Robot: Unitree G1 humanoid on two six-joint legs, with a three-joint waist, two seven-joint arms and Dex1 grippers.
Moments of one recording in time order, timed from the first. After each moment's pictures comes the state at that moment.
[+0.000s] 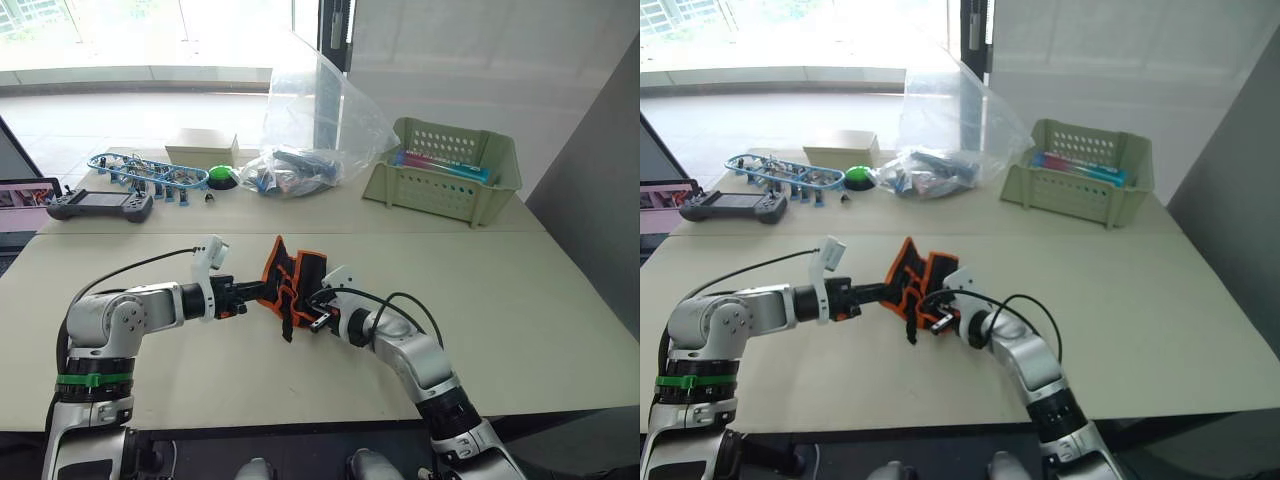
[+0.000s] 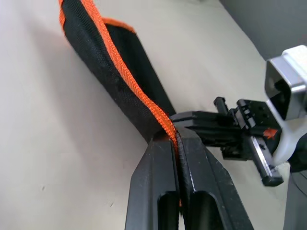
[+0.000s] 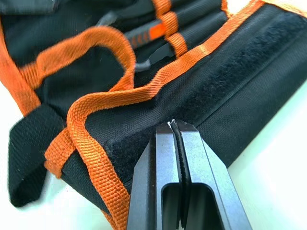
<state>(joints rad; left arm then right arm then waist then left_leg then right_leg) -0.57 0.55 0.17 0.01 -0.74 1.20 -0.69 -0.47 -0.09 0.27 0.03 0.14 0.64 0.43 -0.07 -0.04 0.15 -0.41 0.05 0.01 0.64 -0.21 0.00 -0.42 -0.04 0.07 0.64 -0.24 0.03</state>
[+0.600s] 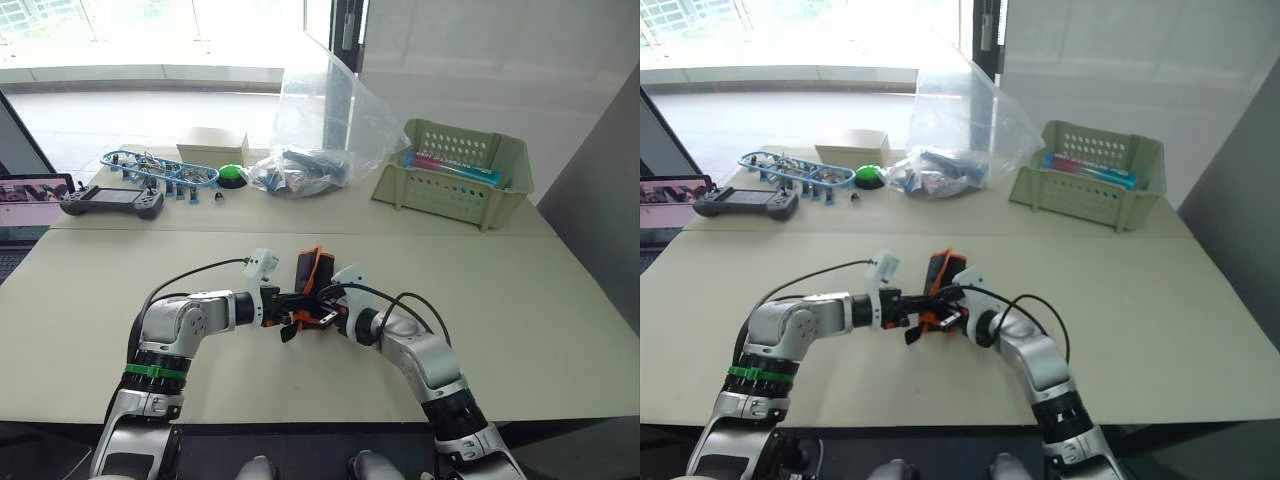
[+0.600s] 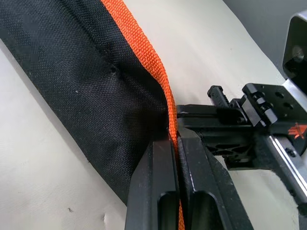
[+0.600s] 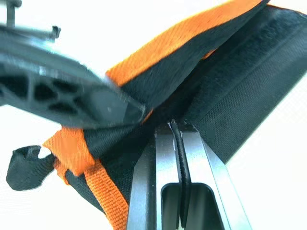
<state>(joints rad) -0.58 0.40 -0.02 0.14 -0.60 1.01 -0.72 -0.44 -0.09 0.16 -0.02 0.19 0.71 0.41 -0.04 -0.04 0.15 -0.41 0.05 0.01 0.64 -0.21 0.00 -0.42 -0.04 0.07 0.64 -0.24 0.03</state>
